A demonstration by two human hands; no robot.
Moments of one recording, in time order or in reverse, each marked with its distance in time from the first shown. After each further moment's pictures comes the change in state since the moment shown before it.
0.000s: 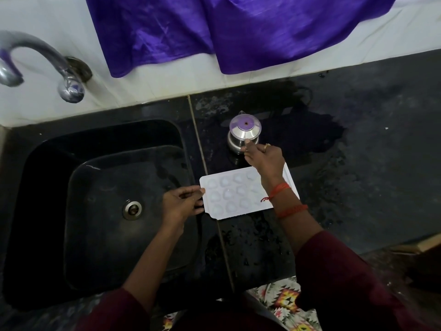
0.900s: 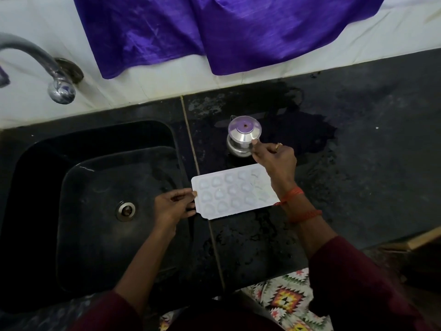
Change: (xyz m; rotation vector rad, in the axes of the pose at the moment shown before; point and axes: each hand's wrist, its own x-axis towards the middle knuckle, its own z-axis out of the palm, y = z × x) left_hand 0.001 -0.010 0.003 -0.007 0.023 -0.010; right_hand 0.003 0.003 -0.044 0.044 0.025 -0.105
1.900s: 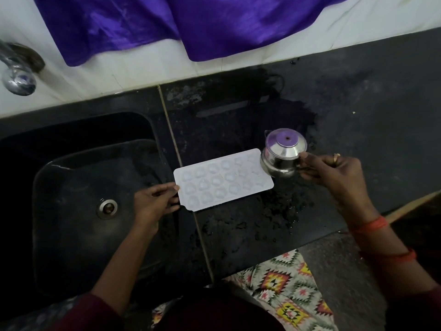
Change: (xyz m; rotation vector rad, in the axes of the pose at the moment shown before) left_hand 0.006 -0.008 -0.005 -0.010 -0.035 -0.007; right_hand -0.063 -0.032 -0.147 -0.034 0.024 0.017
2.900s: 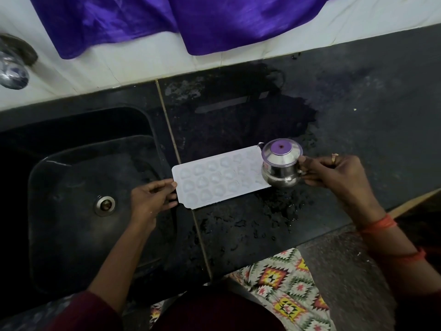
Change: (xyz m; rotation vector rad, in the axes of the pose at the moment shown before) left_hand 0.000 0.005 0.000 0.011 0.003 -0.014; right_hand 0.005 0.000 -0.009 -0.180 -0.100 0.059
